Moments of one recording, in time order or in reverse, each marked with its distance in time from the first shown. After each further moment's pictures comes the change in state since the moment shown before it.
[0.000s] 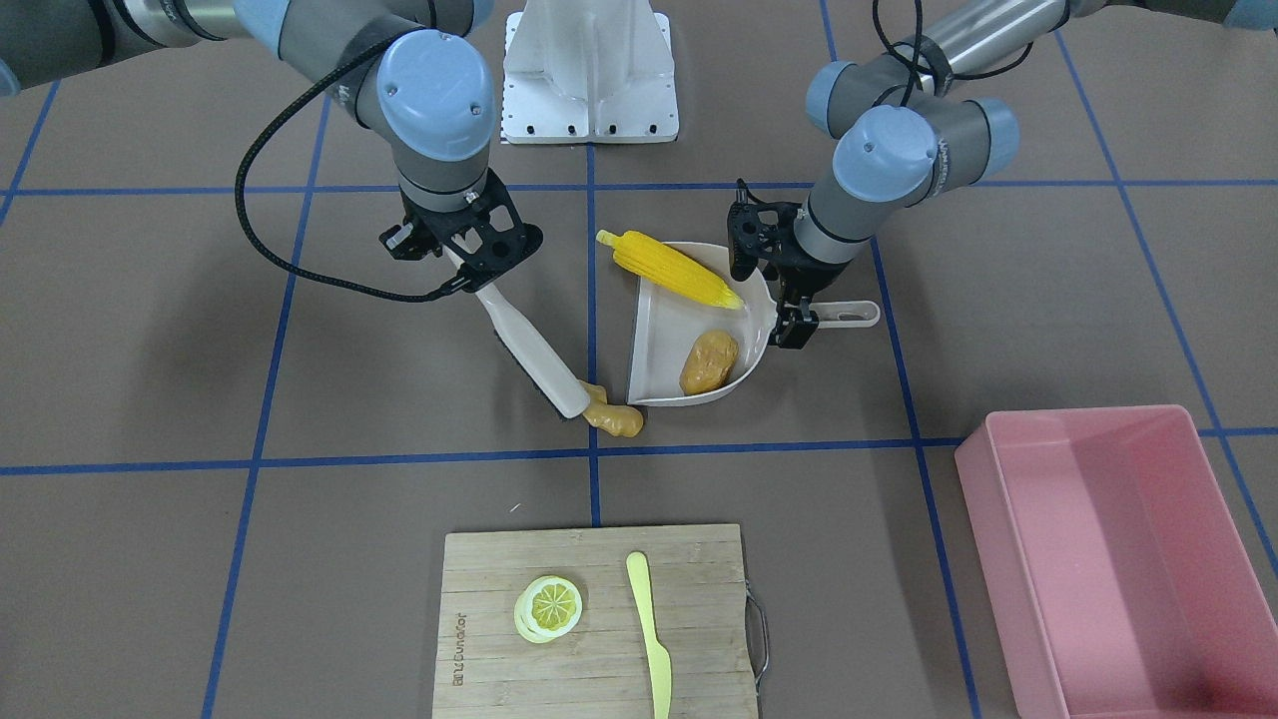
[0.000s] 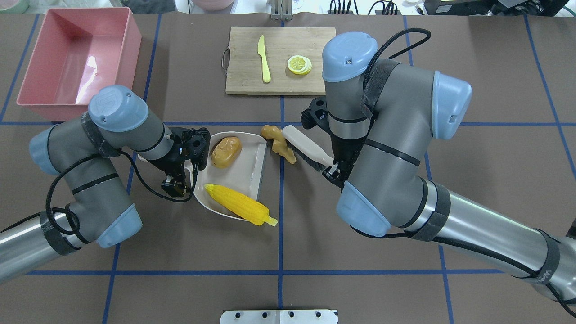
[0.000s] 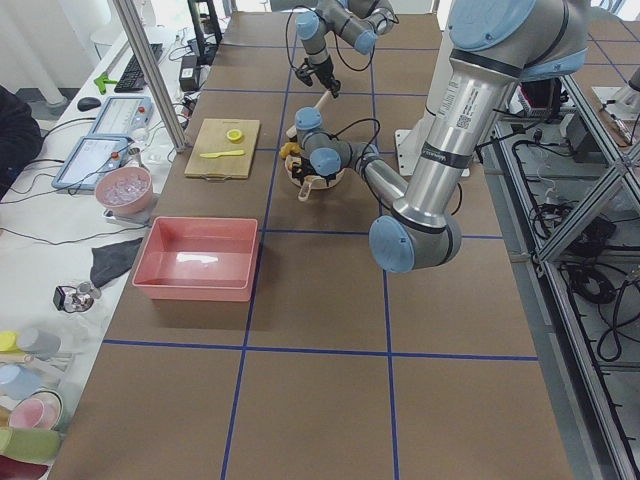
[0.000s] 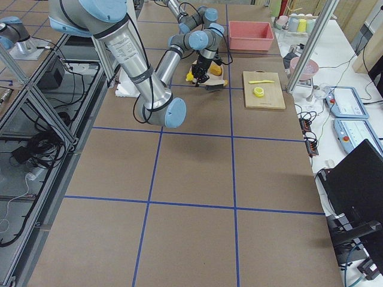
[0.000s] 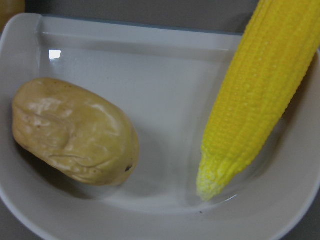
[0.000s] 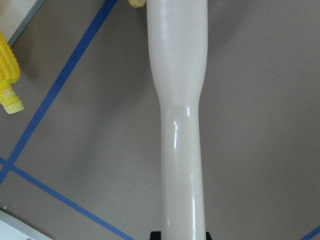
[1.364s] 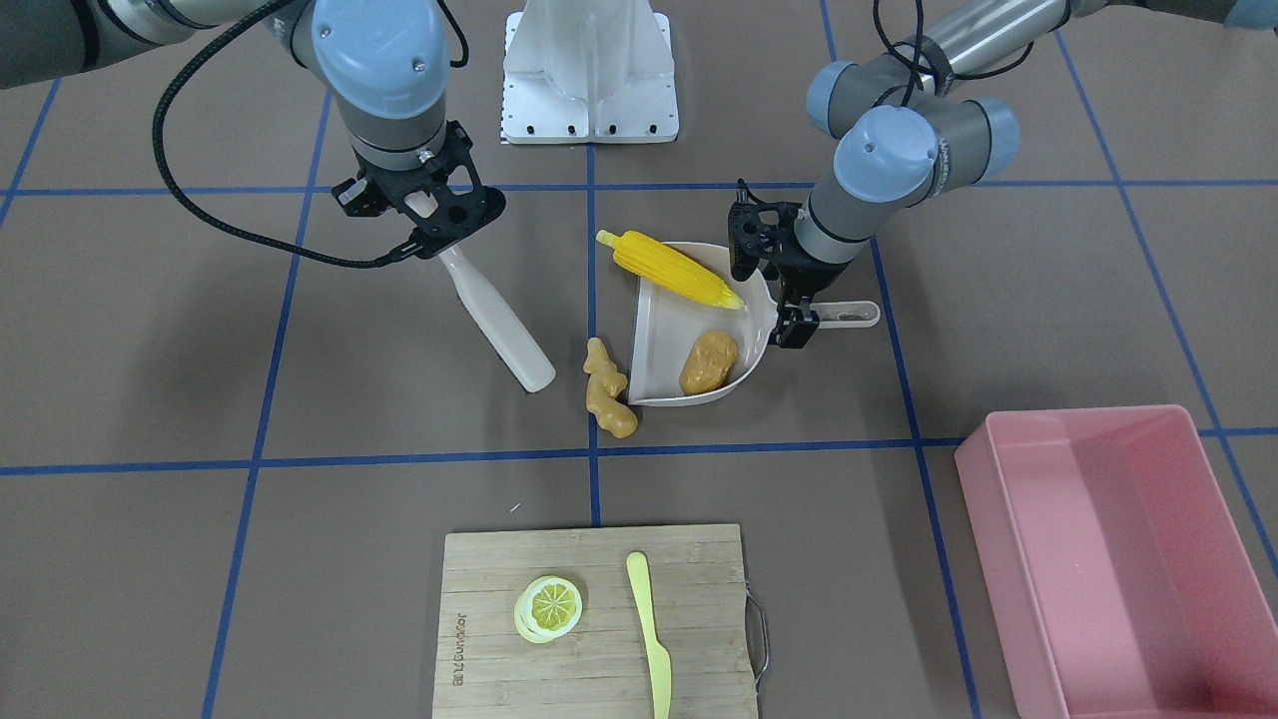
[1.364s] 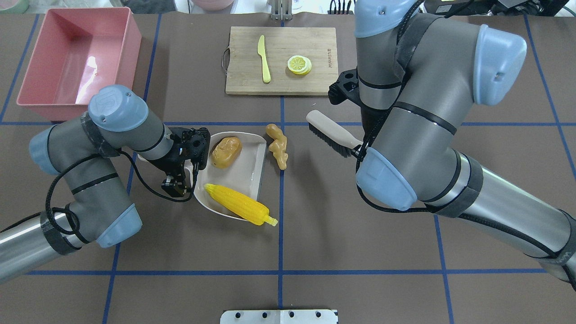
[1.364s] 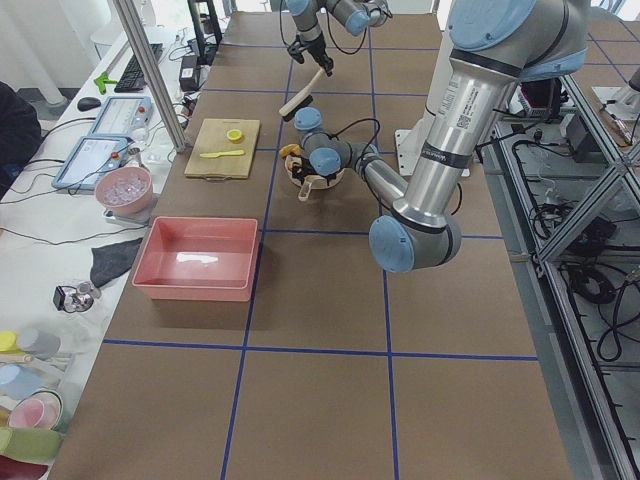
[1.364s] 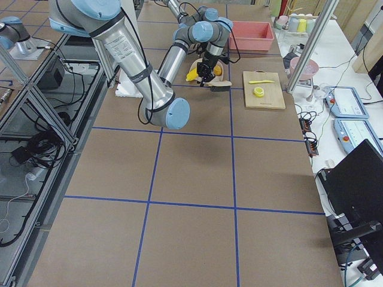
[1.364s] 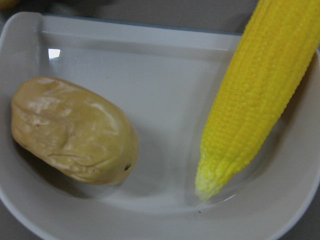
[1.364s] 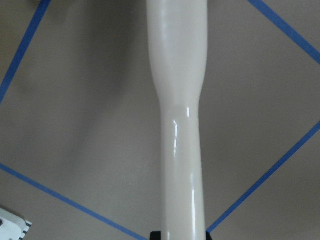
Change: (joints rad) left arm -0.001 -0.001 0.002 0.000 -0.019 -0.009; right arm 0.124 -0.010 0.054 -0.144 -0.004 -0.088
